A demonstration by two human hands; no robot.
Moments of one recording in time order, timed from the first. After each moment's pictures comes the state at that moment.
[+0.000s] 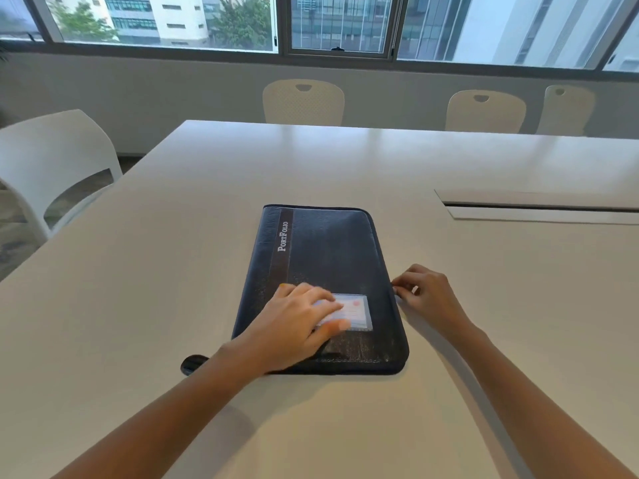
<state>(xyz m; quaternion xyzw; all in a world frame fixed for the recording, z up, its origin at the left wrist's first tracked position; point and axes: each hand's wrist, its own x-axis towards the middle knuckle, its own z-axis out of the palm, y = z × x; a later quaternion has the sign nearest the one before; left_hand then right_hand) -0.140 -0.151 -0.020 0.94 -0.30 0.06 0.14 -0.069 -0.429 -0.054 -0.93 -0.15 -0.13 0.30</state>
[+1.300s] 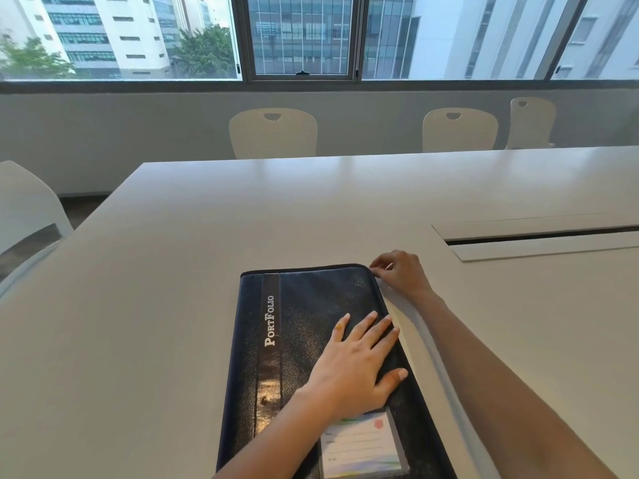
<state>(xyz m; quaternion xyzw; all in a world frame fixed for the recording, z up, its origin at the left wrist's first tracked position) -0.003 -0.224 -0.052 0.93 -0.35 -0.01 0.11 0.138 -0.403 -0.041 -0.95 -0.04 -0.11 0.30</state>
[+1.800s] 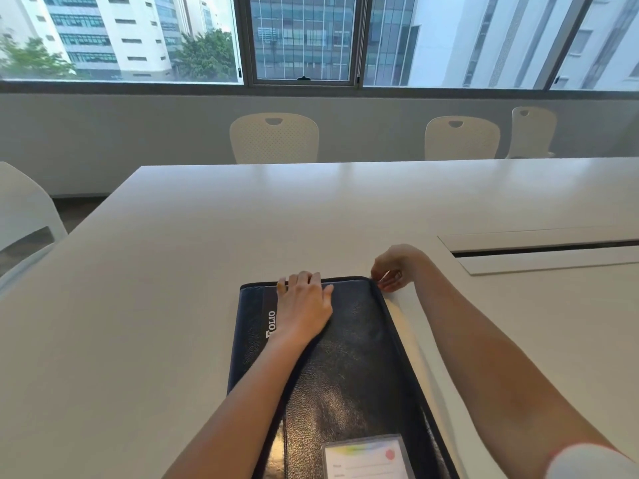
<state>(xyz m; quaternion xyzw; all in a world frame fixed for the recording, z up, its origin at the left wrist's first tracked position) 0.118 -0.183 -0.046 0.98 -0.08 0.08 0.17 0.192 -0.377 0.016 -0.86 0.21 0.28 0.37</state>
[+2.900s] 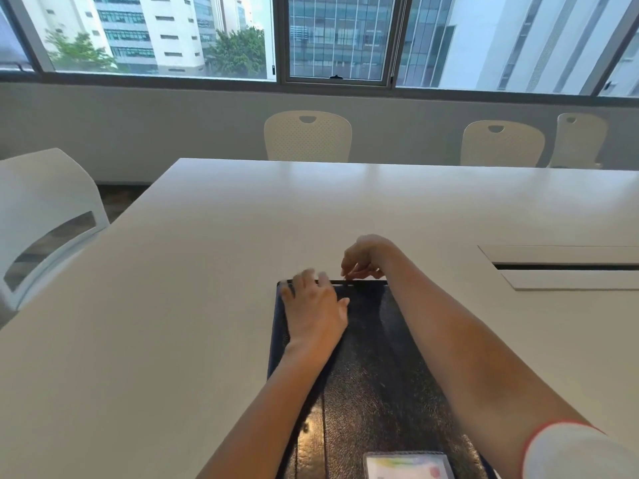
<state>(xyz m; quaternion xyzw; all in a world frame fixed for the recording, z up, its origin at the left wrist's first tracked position) 0.092 -0.149 -0.032 0.99 0.01 0.12 0.10 0.216 -0.250 0.034 -0.90 0.10 0.34 0.24</state>
